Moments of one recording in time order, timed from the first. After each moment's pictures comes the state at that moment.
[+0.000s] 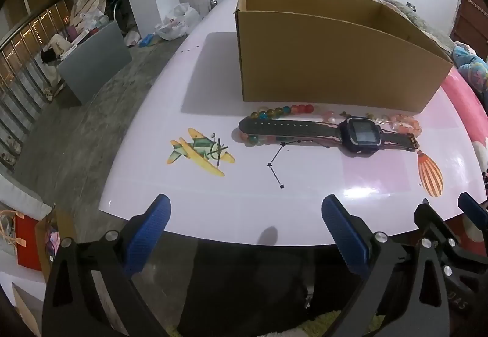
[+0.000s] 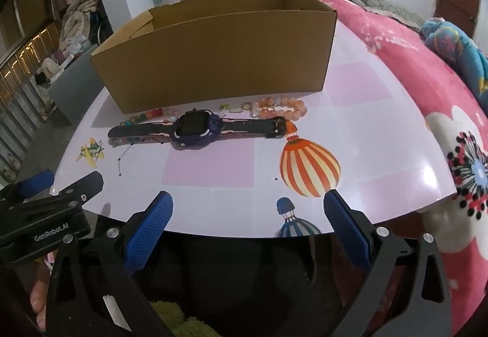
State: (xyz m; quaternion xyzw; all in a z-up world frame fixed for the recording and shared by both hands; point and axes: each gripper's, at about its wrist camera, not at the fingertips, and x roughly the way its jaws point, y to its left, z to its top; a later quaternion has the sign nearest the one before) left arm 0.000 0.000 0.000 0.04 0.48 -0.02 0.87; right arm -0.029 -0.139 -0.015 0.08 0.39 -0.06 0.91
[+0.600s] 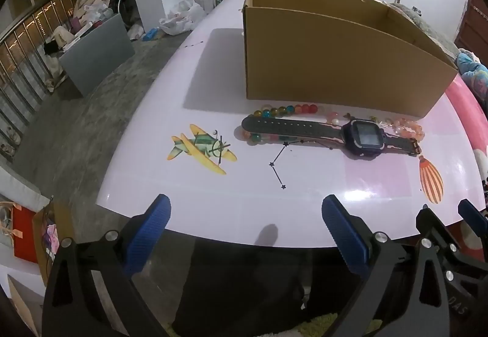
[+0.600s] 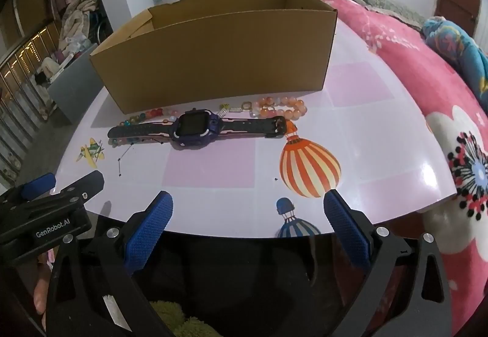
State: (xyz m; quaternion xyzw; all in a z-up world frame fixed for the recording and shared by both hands) left arm 0.005 0.001 -0.004 0.03 0.49 -0.01 0.87; right arm -0.028 -0.139 -0.017 0.08 0.40 -0.06 0.91
